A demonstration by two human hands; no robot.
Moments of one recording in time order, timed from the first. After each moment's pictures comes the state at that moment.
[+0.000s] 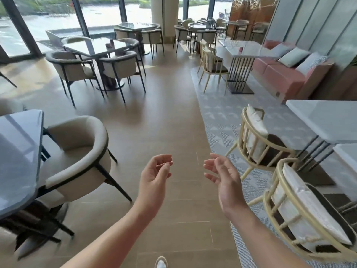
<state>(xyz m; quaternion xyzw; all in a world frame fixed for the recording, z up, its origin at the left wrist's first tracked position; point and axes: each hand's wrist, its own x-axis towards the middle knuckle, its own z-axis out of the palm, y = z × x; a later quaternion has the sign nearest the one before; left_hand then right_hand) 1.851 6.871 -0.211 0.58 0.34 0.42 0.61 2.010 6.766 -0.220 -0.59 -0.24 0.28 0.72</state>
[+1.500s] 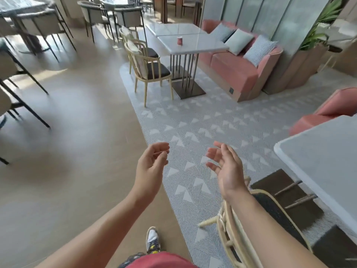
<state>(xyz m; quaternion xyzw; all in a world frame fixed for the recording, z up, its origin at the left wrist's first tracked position) 2.743 7.531 -0.236 0.65 0.21 0.28 0.68 2.866 7.361 -0.236 -0.63 -0.06 0.16 0.76</state>
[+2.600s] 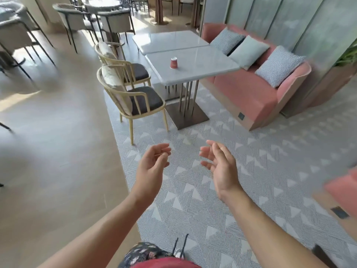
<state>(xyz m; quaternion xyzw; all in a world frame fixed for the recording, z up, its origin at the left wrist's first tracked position) 3.411 7.884 -0.234 0.64 0.22 0.26 0.69 3.527 7.725 -0.237 -0.64 -0.08 0.16 0.74</state>
